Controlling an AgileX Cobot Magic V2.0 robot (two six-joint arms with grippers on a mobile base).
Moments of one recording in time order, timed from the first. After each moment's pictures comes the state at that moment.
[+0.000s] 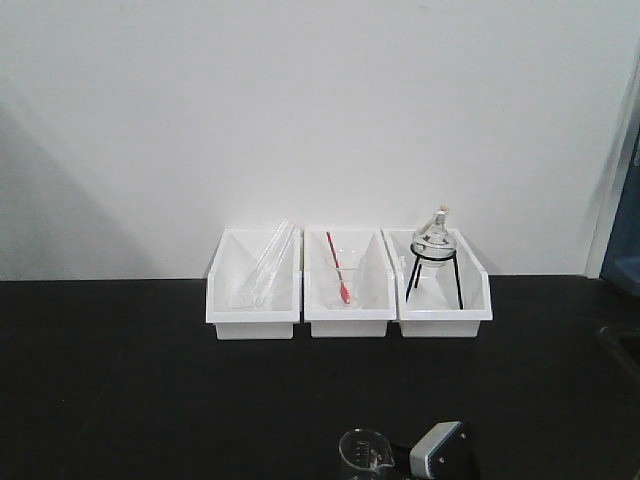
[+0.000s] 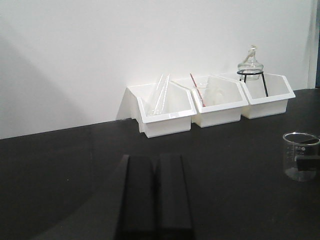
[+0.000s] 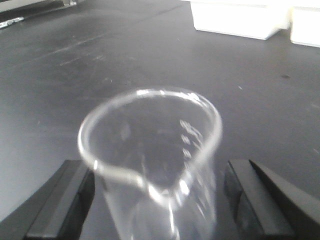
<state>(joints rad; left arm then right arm) -0.26 -0.01 0.03 -0.03 0.01 0.09 0.23 2.20 -0.81 -0.69 -1.13 0.25</state>
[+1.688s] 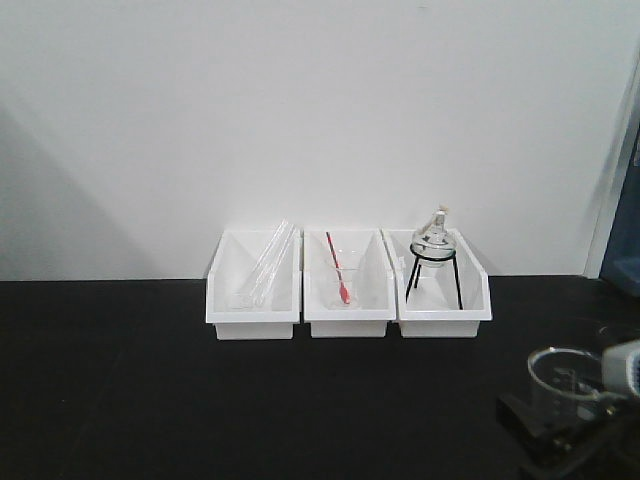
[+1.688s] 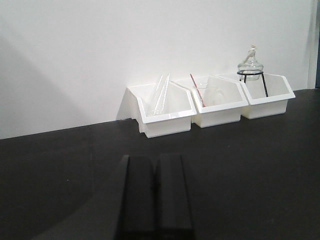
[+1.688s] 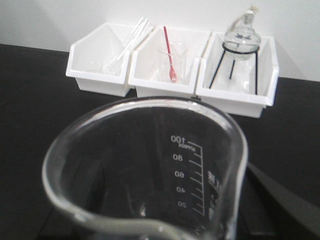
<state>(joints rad) -0.26 -0.01 0.03 -0.03 0.01 0.09 0.31 0.93 -0.53 -0.50 0.00 0.46</state>
